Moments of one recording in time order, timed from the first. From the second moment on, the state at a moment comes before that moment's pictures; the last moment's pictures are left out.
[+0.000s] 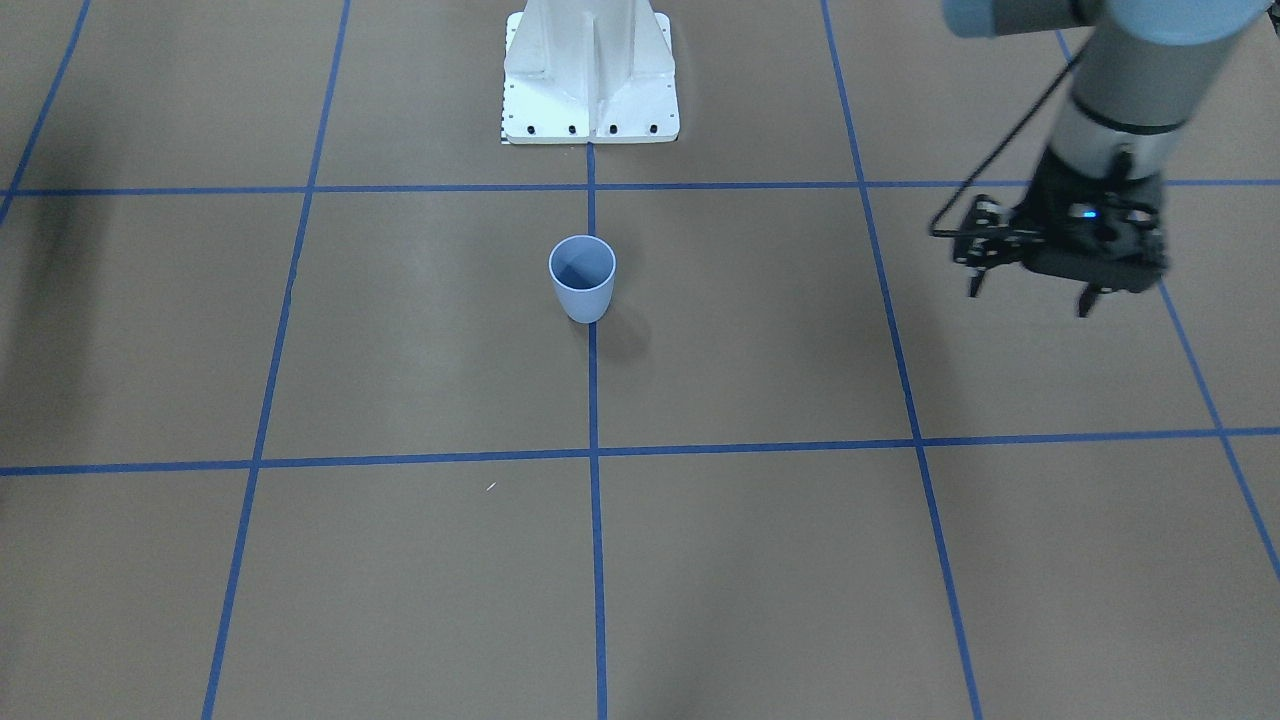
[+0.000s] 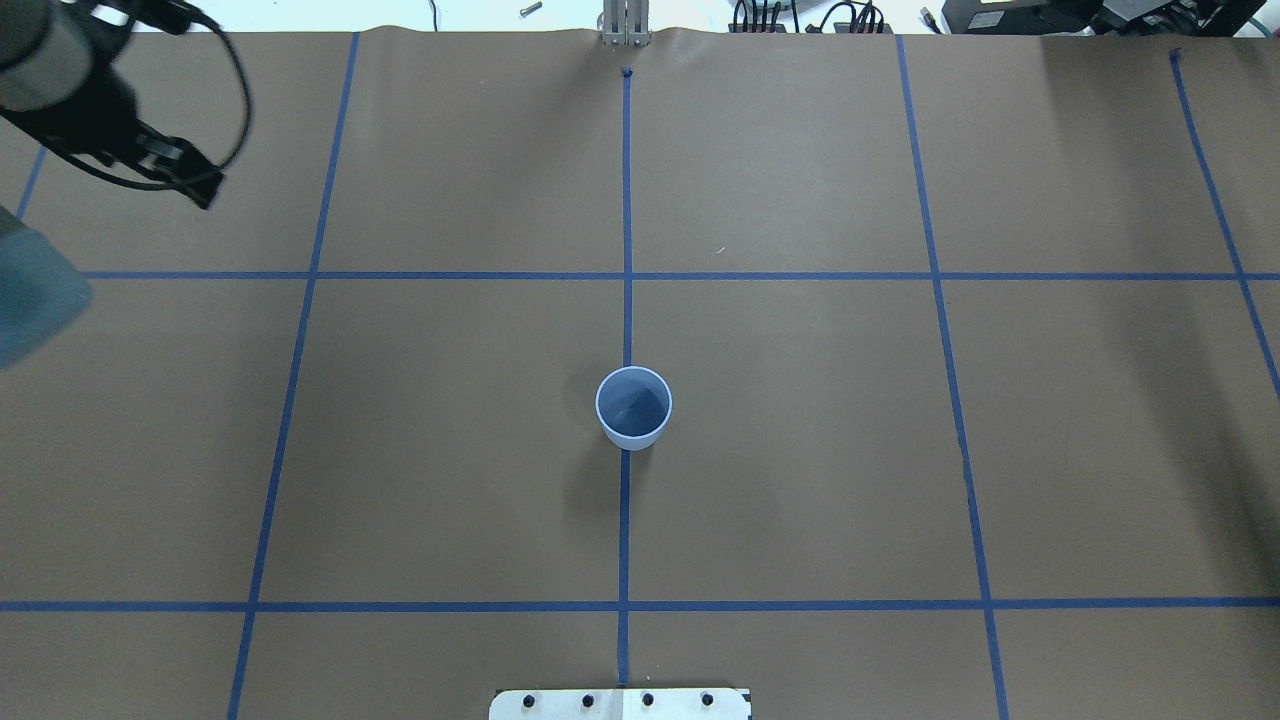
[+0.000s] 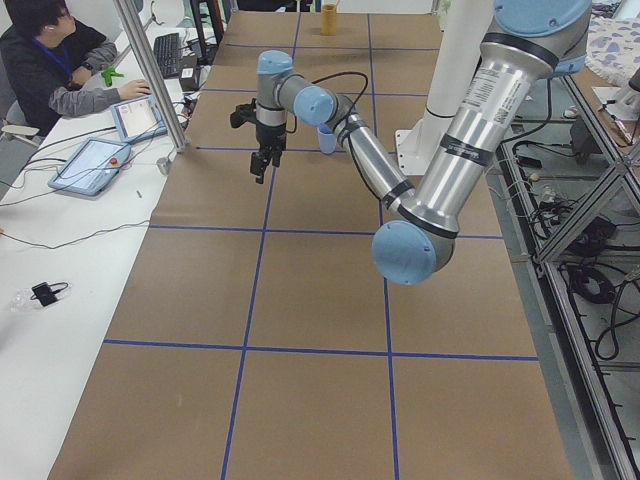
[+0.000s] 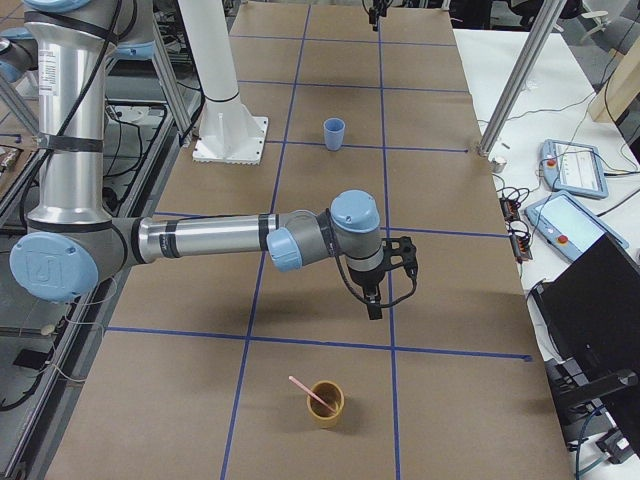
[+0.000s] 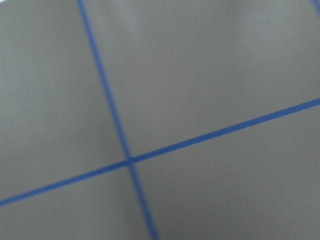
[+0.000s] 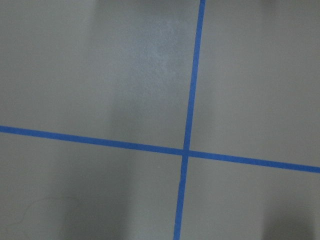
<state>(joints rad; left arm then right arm) -1.16 -1.96 -1.96 -1.25 -2.08 -0.18 1.50 -1.69 1.77 -1.30 2.24 0.17</state>
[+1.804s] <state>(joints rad) -1.68 -1.40 -1.64 -1.74 -2.28 0.23 1.73 -1.80 1.68 -1.61 2.18 -0.36</state>
